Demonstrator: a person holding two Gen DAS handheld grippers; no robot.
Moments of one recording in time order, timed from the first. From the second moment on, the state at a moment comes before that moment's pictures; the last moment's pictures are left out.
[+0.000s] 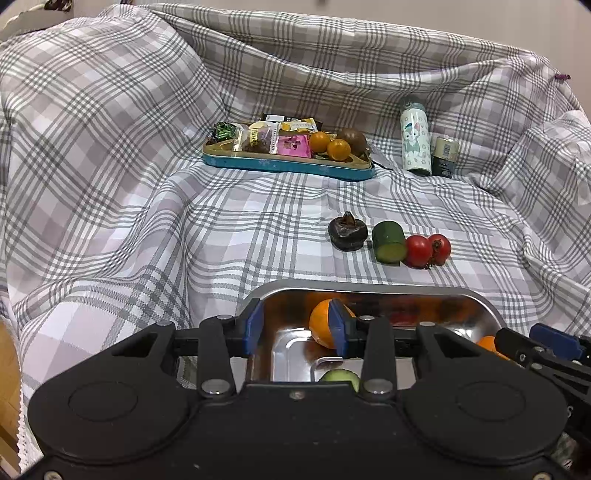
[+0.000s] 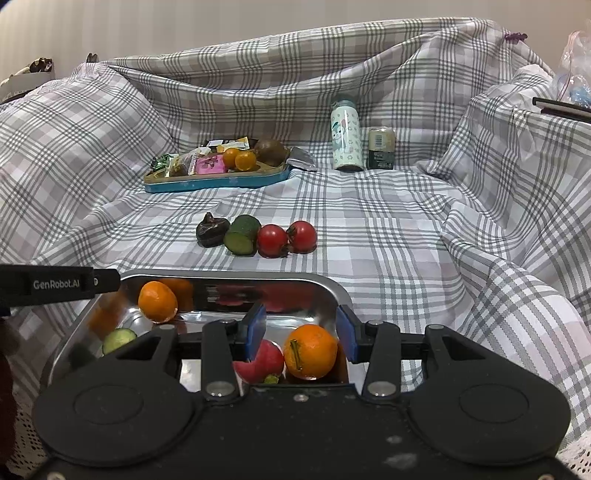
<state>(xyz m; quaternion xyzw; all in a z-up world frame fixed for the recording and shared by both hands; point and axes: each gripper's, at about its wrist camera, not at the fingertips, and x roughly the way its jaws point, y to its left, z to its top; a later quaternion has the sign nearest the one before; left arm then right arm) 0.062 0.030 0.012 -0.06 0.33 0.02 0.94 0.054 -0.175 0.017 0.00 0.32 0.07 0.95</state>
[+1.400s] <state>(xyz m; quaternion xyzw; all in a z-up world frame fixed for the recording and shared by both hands) 0.205 -0.002 -0.003 0.02 0.40 -0.06 0.91 0.211 -0.187 0.018 0.02 0.36 0.08 0.93</state>
